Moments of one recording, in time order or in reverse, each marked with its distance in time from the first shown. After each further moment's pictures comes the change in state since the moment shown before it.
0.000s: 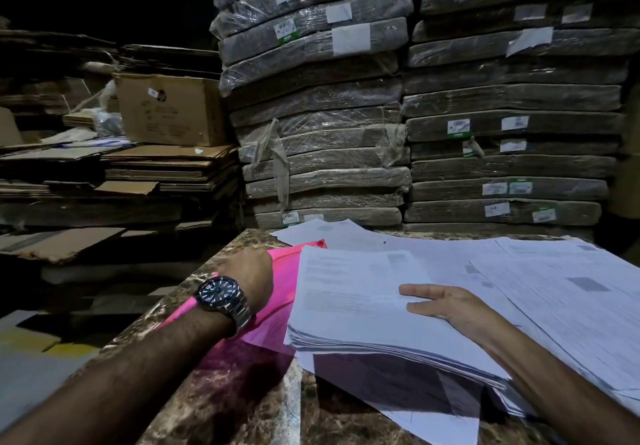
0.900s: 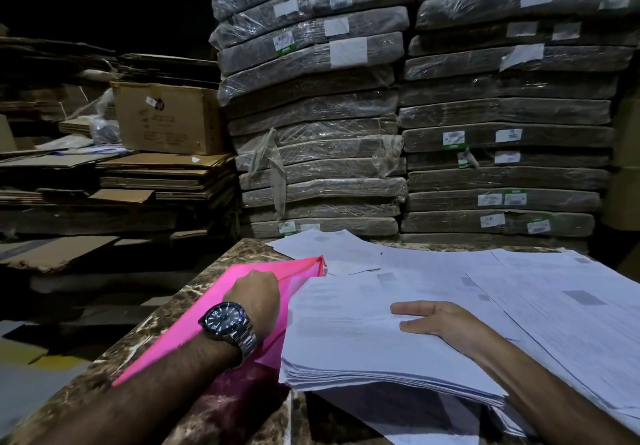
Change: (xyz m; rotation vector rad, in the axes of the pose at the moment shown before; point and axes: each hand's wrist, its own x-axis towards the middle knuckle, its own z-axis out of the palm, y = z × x) left_hand -0.005 0.009 0.017 -0.067 -0.004 0.093; right_hand 0.012 0.005 -0.001 -0.068 -0.054 0.039
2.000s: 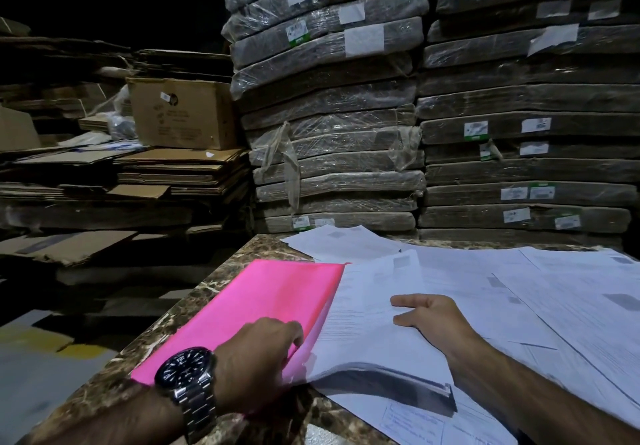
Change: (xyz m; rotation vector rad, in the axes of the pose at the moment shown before) left_hand -0.053 -0.025 0.009 -0.128 -0.128 0.395; right_hand 0.025 -0.004 0.048 0.075 0.264 0.038
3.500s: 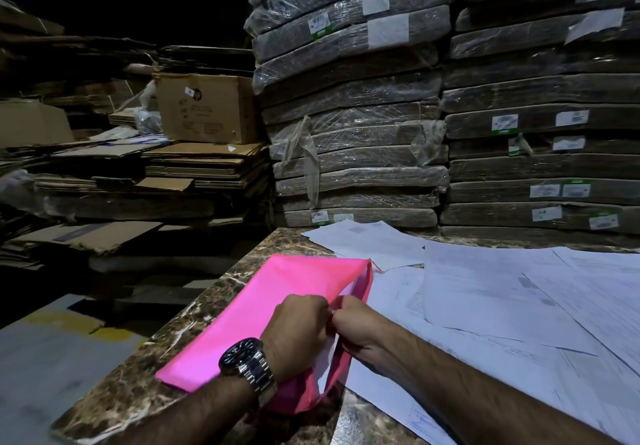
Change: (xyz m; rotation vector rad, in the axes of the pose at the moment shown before) left_hand 0.034 -0.002 0.023 -0.195 0.287 -0.143; right_hand 0.017 0.009 0.144 -0.020 -0.347 -0.067
